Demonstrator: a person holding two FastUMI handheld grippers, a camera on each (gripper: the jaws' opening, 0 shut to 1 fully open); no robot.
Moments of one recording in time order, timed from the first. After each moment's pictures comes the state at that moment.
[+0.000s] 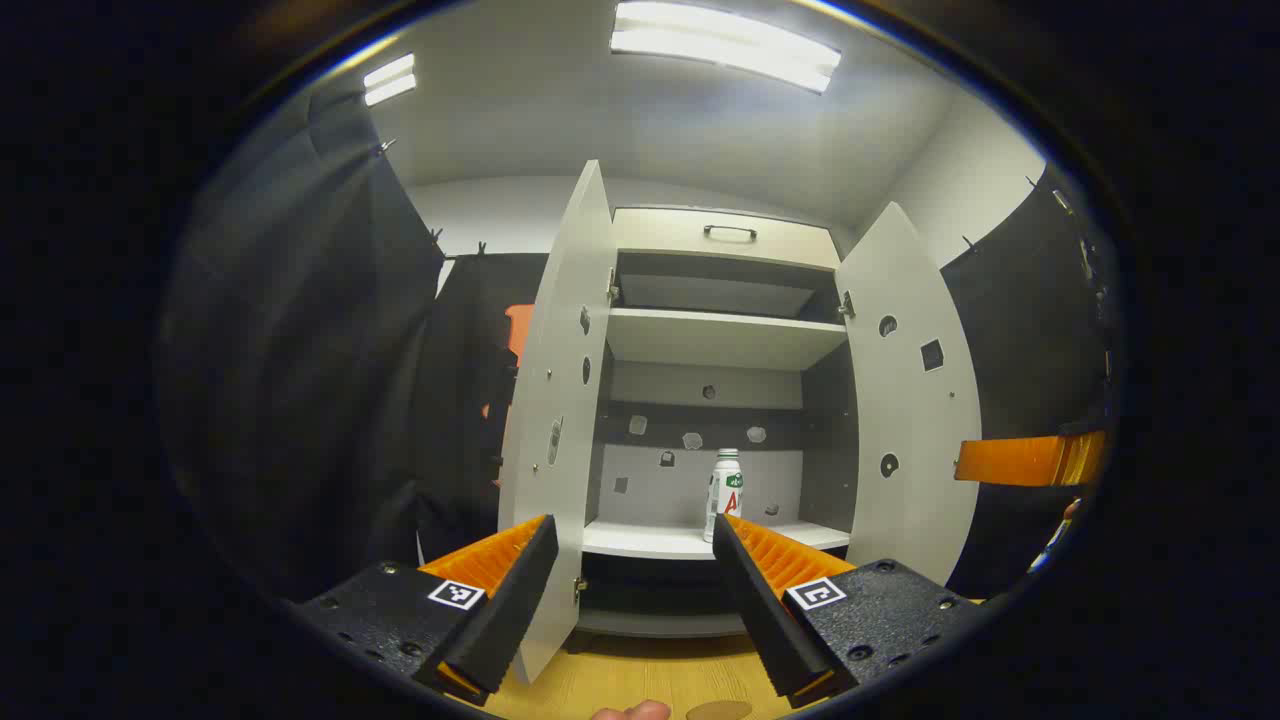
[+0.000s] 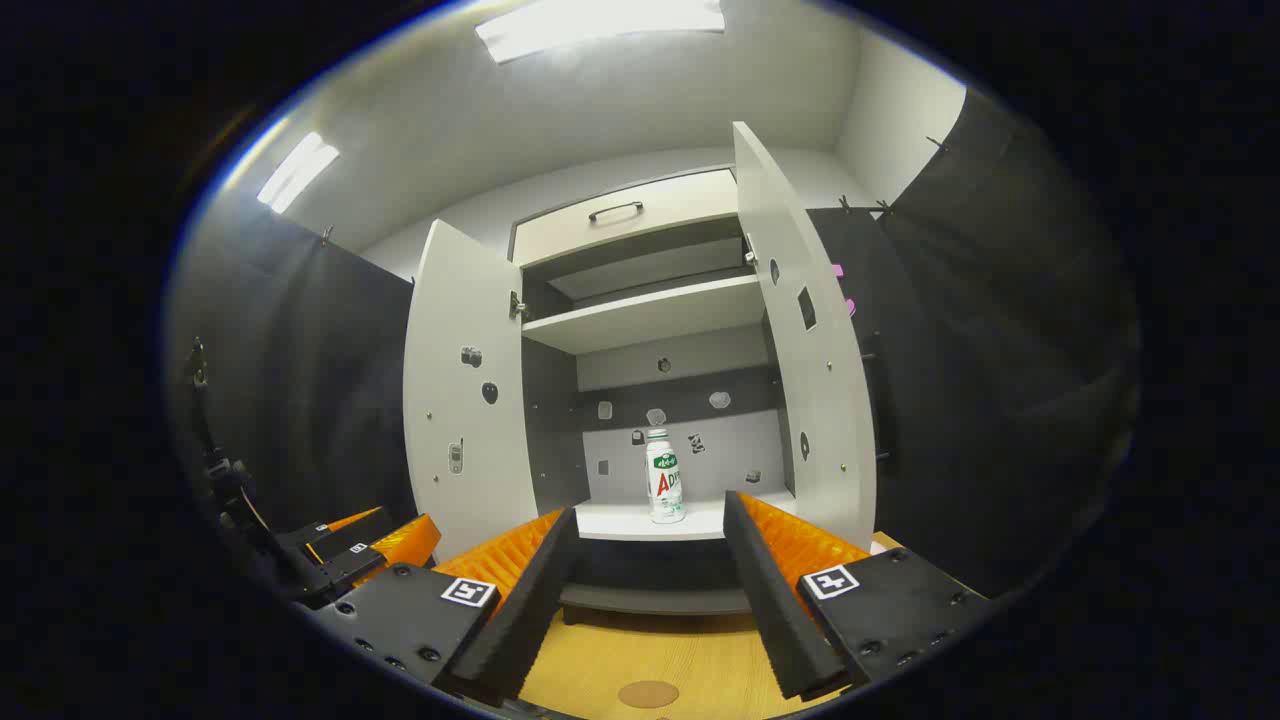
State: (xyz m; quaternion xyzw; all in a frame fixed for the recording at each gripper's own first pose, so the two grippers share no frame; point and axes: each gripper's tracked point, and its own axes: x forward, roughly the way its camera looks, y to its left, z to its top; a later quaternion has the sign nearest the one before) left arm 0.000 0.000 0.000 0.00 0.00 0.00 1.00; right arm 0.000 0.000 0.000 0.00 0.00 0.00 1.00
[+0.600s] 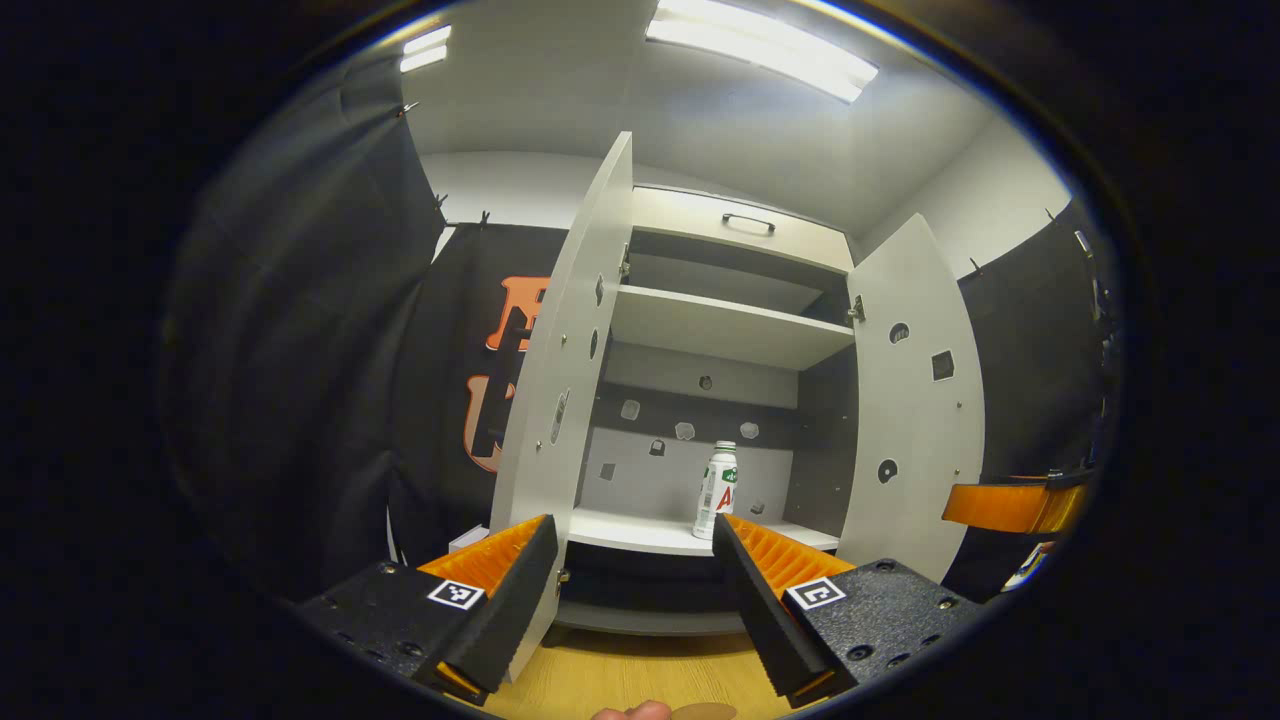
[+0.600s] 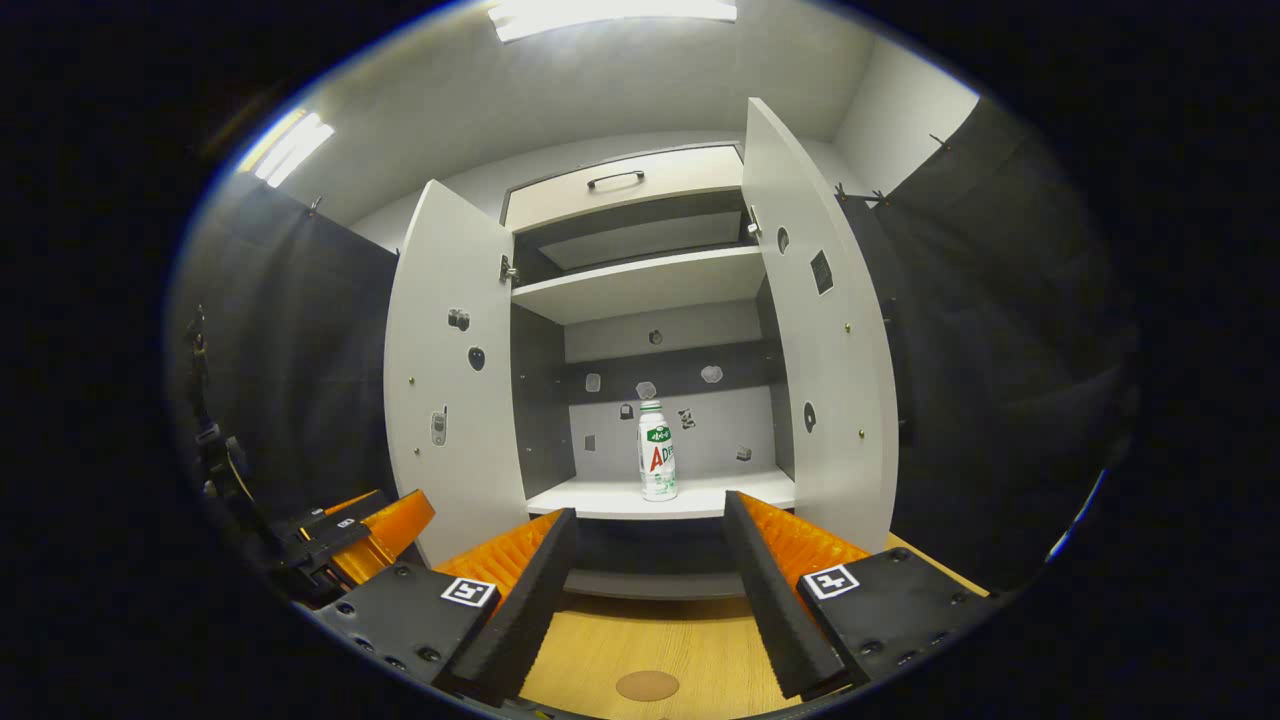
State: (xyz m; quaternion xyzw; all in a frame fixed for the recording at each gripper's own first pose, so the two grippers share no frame) left arm 0.017 0.020 -0.018 -0.05 0.01 -0.01 1.00; right arm 0.013 0.000 -0.030 -0.02 0.03 -0.03 1.00
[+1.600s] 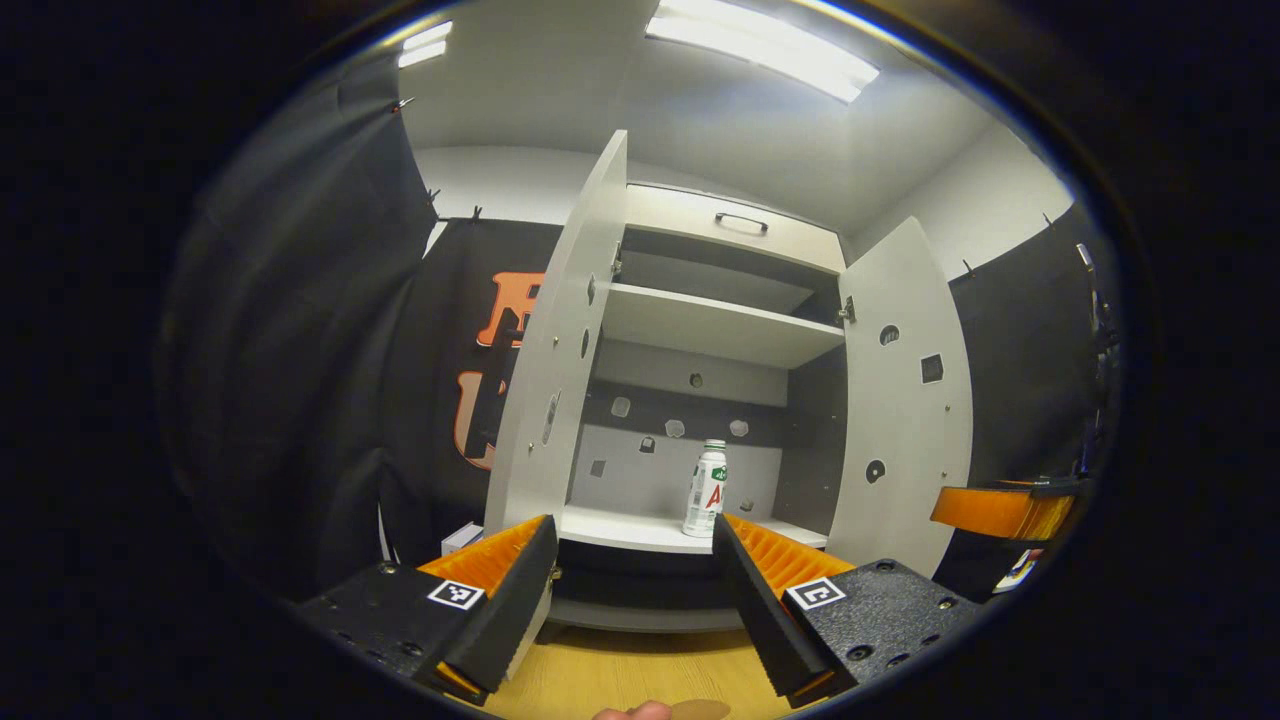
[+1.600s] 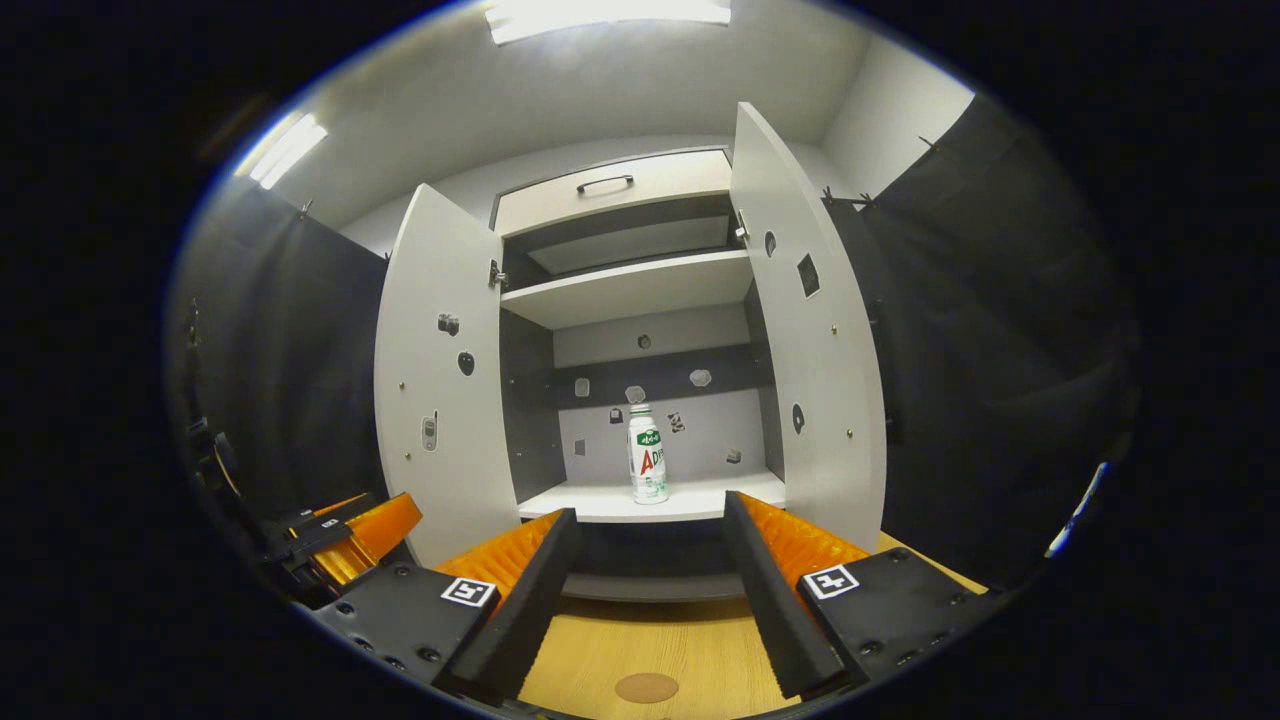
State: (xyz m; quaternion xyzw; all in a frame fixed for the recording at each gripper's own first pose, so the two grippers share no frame) left arm 0.020 0.010 -0.013 -0.05 0.02 -0.02 1.00; right arm 0.010 -0.010 -0.023 -0.02 0.03 -0.04 1.00
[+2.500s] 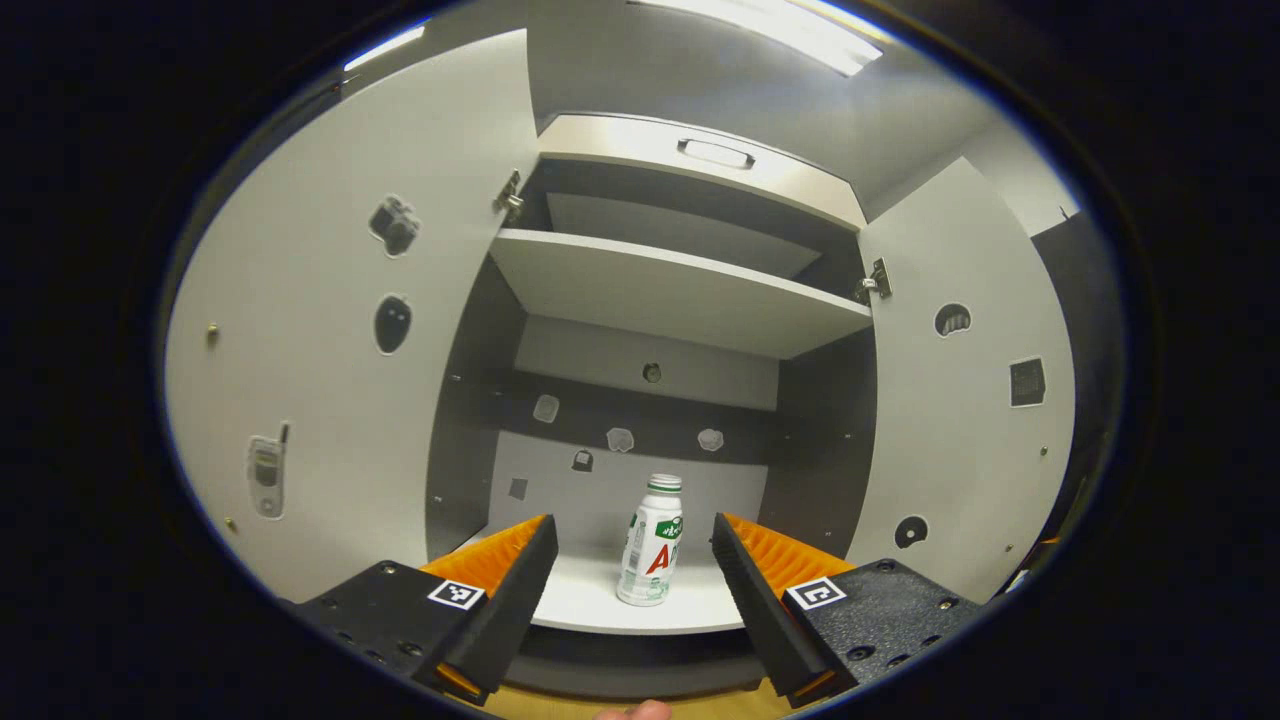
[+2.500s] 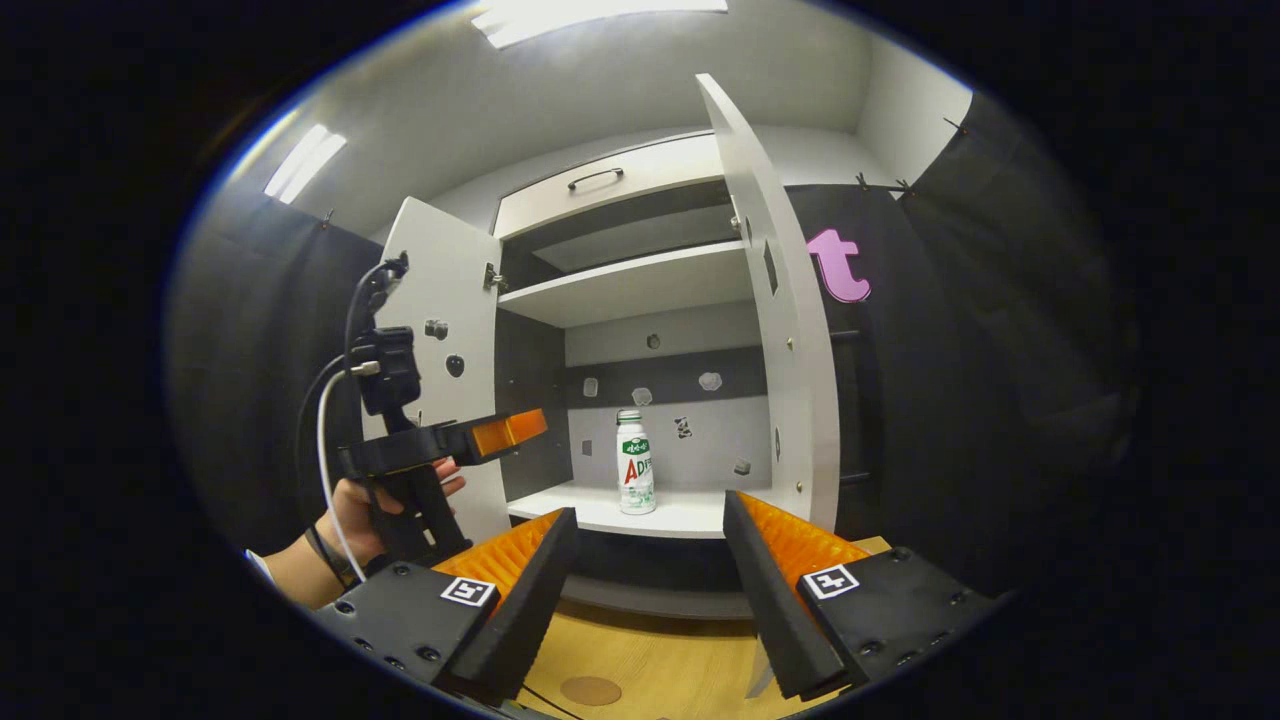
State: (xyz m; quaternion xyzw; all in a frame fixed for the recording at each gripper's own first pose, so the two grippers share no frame) left arm 0.250 -0.101 -0.025 -0.05 0.06 -0.07 0.99; right arm 0.052 -0.099 -0.003 -0.01 0.04 0.03 1.00
